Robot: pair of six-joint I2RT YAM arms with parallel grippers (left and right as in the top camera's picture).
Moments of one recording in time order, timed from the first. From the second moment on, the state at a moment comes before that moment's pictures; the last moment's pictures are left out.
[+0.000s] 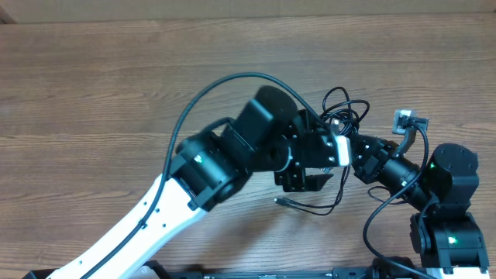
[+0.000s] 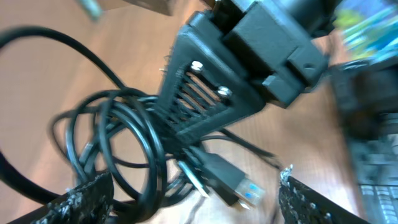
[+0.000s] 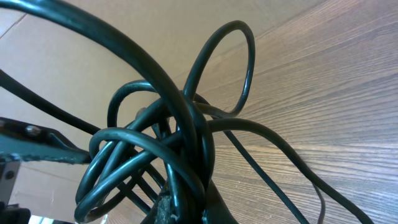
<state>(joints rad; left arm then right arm) -0.85 1.41 1.52 -0.76 0.36 0.58 0.02 0.71 0.75 -0.39 -0.70 0.63</state>
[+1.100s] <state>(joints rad) -0.90 1.41 1.52 -0.66 0.02 0.63 0.02 0.71 0.75 -0.37 -0.84 0.60</state>
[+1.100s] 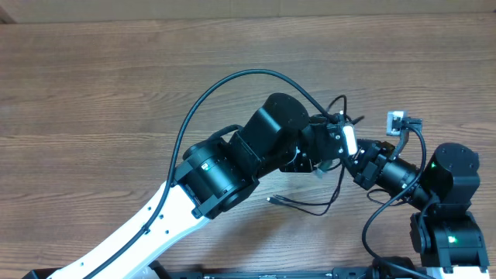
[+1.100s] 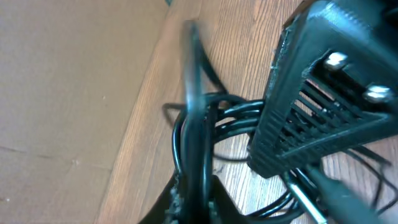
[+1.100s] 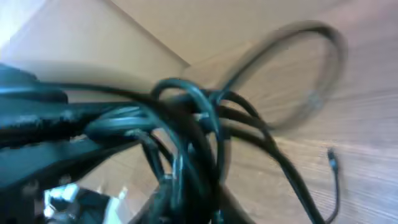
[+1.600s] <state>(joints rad) -0.90 1.41 1.52 -0.77 -0.11 0.63 0.02 0.71 0.75 -0.48 -0.70 0.53</state>
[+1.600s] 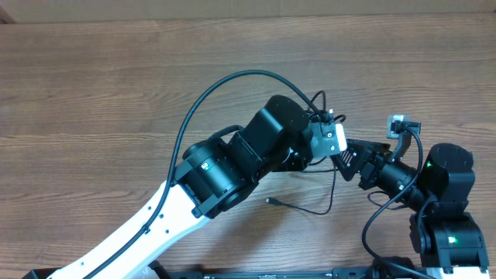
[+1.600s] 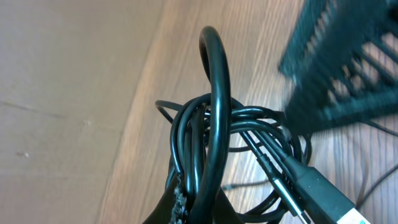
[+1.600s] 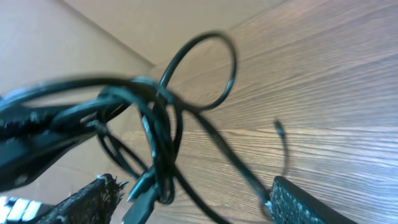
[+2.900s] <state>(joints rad) -0.89 1.41 1.51 -0.60 0.22 0.66 0.02 0.71 0.75 -0.59 -0.49 0.52</state>
